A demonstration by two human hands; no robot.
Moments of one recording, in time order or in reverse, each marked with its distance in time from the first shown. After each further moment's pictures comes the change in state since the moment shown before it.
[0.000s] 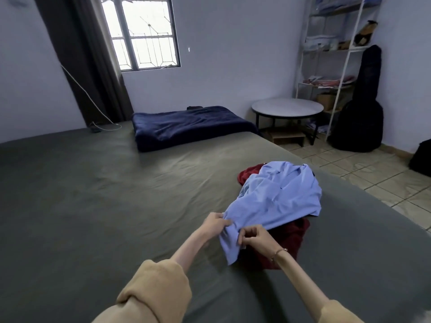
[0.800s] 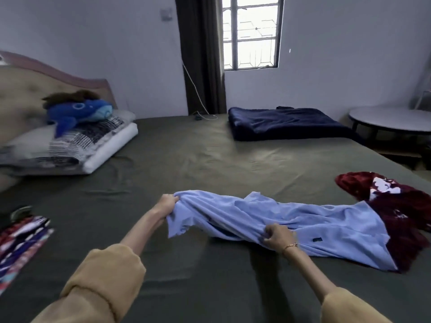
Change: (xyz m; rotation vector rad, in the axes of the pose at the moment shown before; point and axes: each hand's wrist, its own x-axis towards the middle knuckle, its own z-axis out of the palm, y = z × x) left_hand -0.222 -0.135 -0.282 -0.089 0.650 -0.203; right_hand -0.005 -0.064 0.190 -0.911 -0.081 0.007
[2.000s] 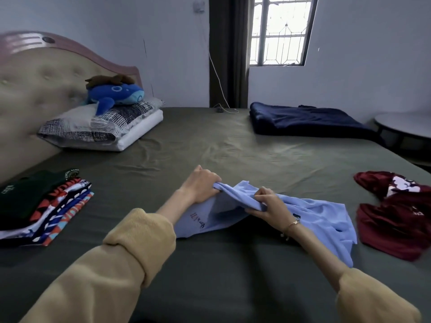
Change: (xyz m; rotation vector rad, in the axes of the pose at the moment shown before) left_hand -0.100 0.020 -0.023 1.113 0.049 0.786; right_hand -0.062 -0.084 -0.019 0.315 0.270 -0.648
